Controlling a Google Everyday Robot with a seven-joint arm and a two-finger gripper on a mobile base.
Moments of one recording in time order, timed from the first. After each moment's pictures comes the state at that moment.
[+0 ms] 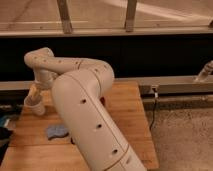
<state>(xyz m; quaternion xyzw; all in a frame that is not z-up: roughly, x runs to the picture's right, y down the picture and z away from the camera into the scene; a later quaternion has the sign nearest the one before) -0.337 0.051 0.840 -0.37 0.18 0.56 0.71</state>
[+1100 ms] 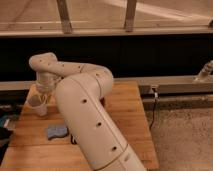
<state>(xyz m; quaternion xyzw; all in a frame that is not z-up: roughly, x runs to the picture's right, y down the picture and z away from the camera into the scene) -0.351 0.070 0.848 -0.43 0.16 0.54 0.70</state>
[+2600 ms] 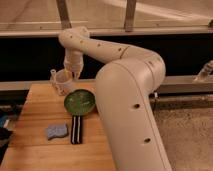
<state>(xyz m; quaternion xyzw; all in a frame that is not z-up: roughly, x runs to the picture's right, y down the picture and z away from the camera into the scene) -0.168 -0.056 0.798 -0.30 0.15 0.69 0.64</state>
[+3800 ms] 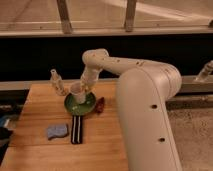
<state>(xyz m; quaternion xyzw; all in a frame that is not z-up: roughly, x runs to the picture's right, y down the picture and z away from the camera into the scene) -0.120 0.019 0.867 -0.34 0.17 0.74 0.56</state>
